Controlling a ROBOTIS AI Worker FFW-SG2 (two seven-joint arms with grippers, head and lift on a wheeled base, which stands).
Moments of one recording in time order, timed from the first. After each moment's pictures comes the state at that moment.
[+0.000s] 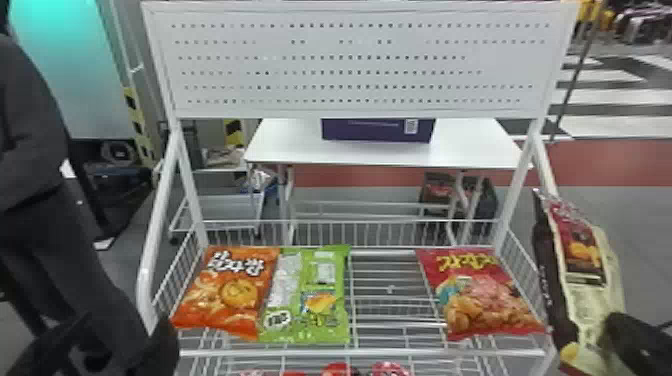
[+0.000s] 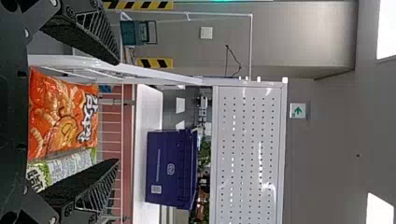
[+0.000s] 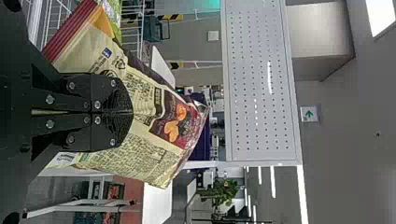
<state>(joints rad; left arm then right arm) 0.84 0.28 0.07 -2.45 0.24 0.01 0.16 0.87 -0.36 -0.33 -2.34 -0.51 -0.04 0.20</state>
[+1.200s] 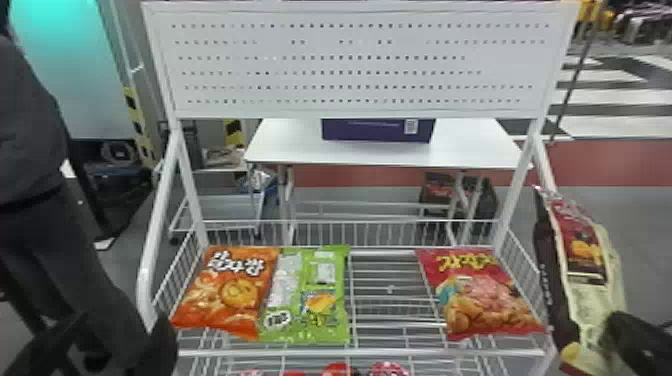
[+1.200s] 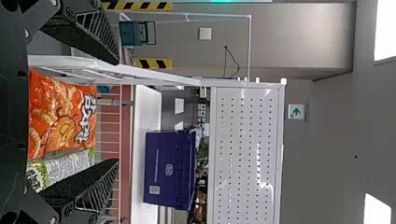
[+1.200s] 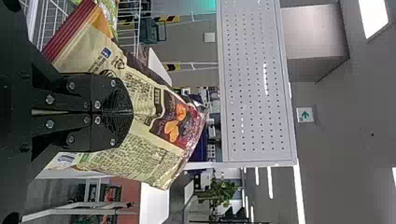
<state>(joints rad) 0.84 0.28 0.07 -2.46 0.24 0.00 0.16 0.88 -0.35 -0.33 -2.34 -0.51 -0.06 0.21</state>
